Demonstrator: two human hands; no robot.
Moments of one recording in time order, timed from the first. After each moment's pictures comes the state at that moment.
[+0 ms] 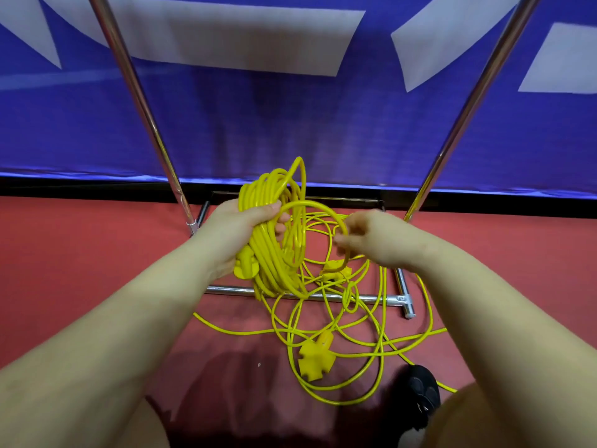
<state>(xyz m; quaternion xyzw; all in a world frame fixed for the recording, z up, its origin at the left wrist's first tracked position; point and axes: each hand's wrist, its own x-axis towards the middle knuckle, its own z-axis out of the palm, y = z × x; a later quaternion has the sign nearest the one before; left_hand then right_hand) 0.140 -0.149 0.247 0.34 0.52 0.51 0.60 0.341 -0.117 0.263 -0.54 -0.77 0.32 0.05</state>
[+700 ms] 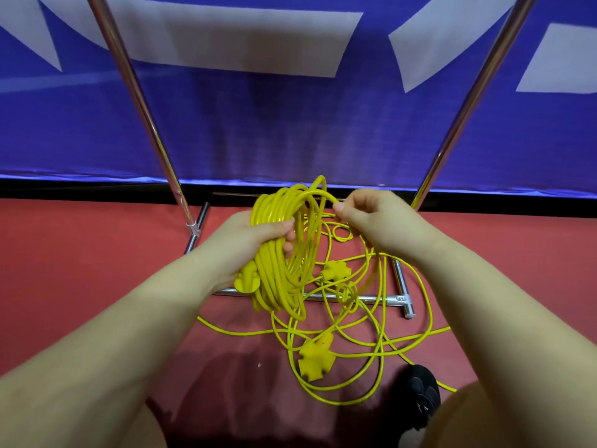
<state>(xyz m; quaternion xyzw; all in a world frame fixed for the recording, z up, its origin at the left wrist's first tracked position) 0.151 -0.163 0.249 0.36 0.50 0.46 0.63 0.342 -0.116 0.272 -0.55 -0.73 0.34 0.21</state>
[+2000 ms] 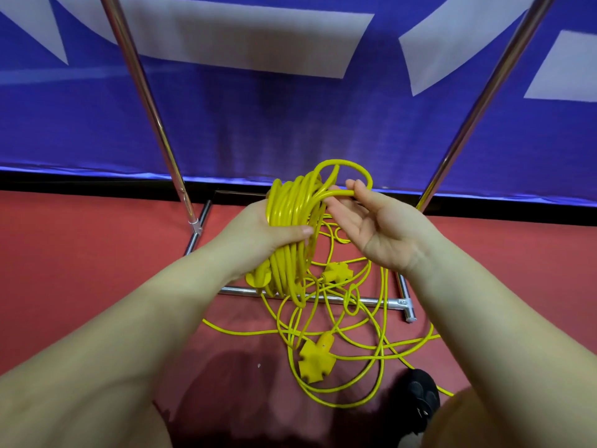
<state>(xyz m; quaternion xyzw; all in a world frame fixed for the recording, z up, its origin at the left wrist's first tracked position) 0.151 -0.161 0.256 0.52 0.52 0.44 0.51 0.316 -0.117 0.277 -0.36 -0.20 0.80 0.44</state>
